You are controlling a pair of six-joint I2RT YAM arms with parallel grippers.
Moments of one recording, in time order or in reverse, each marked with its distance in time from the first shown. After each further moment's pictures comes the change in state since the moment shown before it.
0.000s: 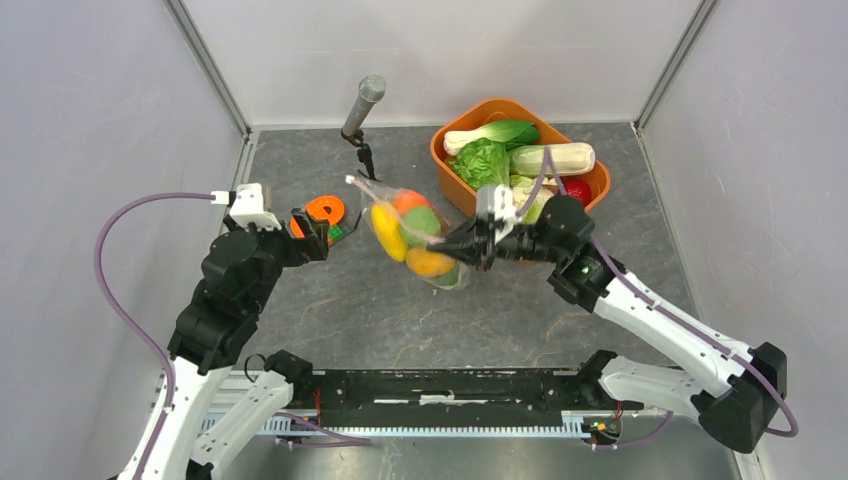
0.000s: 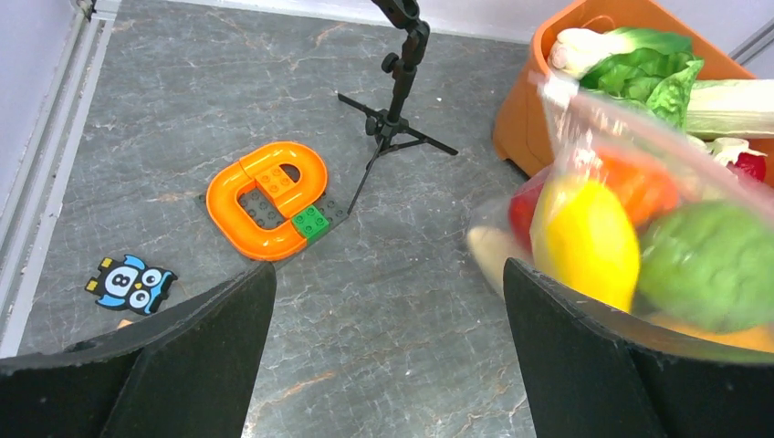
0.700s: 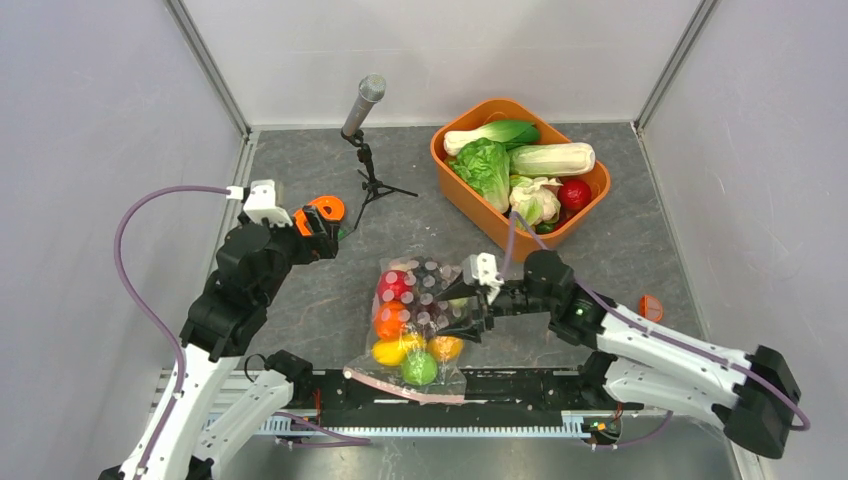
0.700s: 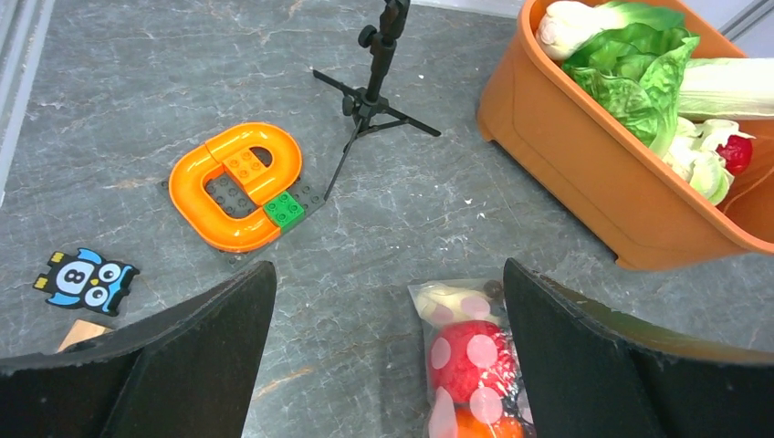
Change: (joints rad) left arm 0.000 0.040 -0.043 0.038 0.043 -0.037; right arm 0.185 -0.183 -0.389 -0.043 0.036 -0.066
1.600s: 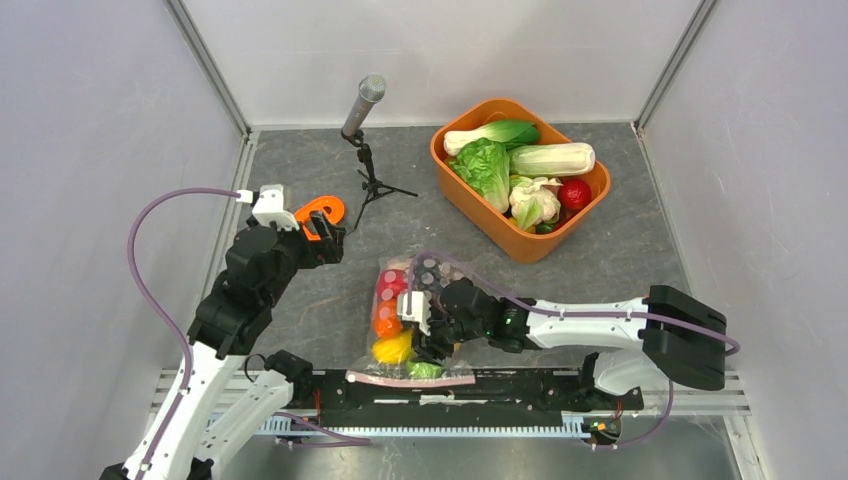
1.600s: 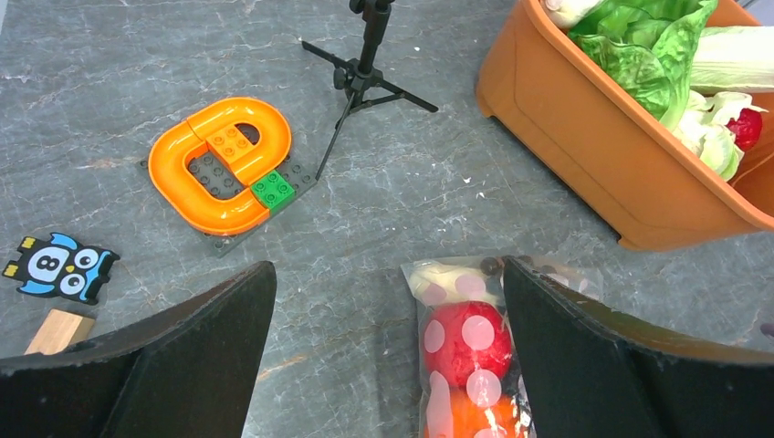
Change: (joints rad) left arm 0.000 -0.006 -0.060 0.015 0.034 -0.015; right arm 0.282 0.491 0.095 -0.040 0.312 -0.003
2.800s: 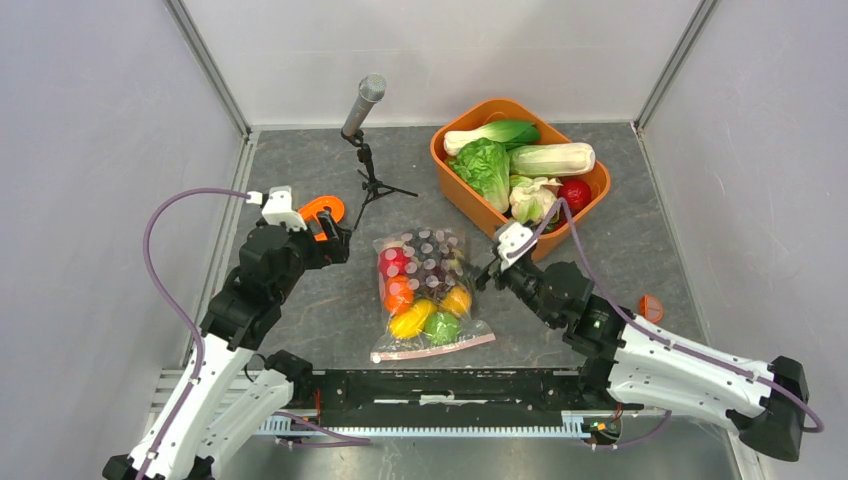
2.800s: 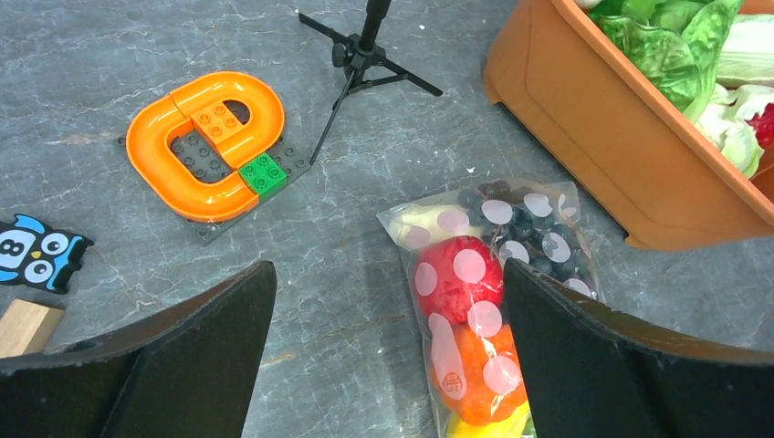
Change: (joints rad) left arm 0.000 0.017 -0.071 0.053 0.003 -0.037; right arm -0.156 -0.599 -0.113 0.074 0.658 -0.080
